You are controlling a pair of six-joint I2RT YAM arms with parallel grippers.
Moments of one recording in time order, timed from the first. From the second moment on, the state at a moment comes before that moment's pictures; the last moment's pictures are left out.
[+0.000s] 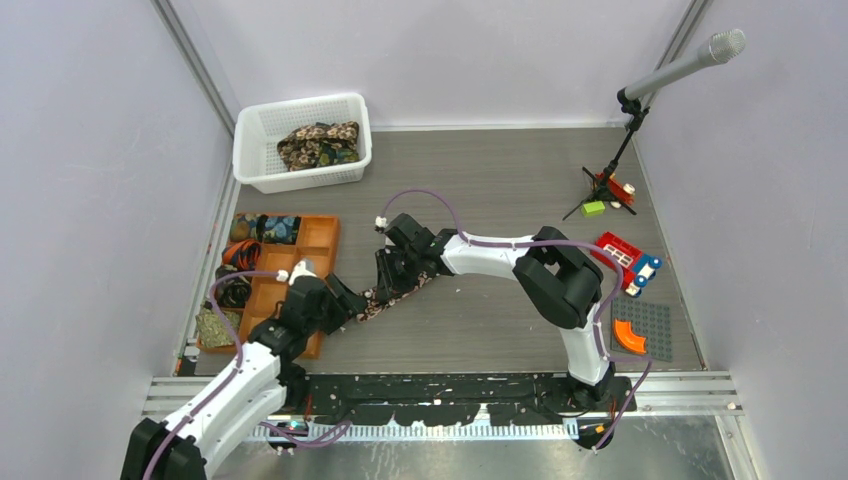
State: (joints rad) left arm -0.42 0.66 0.21 -0.28 -0.02 -1.00; right arm 0.93 2.02 1.34 -0.24 -0.34 0.64
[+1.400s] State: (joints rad) left arm -0.42 0.82 0.36 -0.49 -0.01 -1.02; right arm 0.95 2.00 1.36 -0.26 -0.35 0.68
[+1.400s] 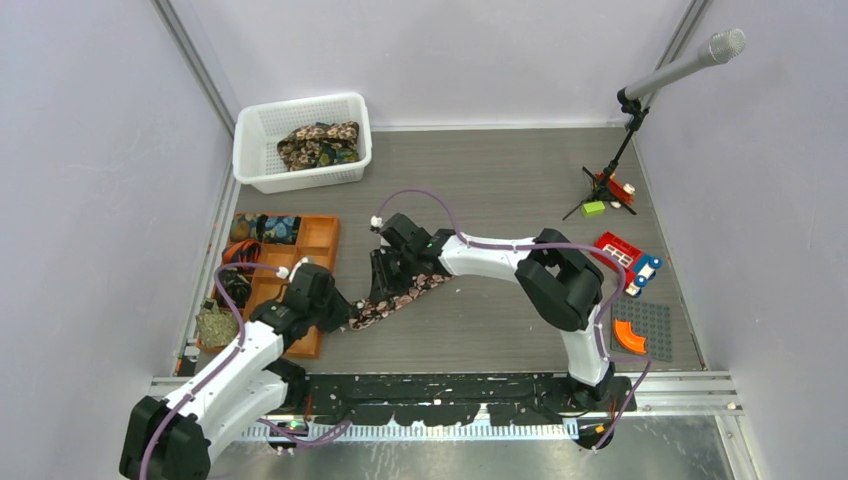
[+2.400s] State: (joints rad) left arm -0.42 0.98 0.63 -0.78 -0.05 -0.96; right arm 1.01 2.02 1.34 -0.14 -0.36 0.75
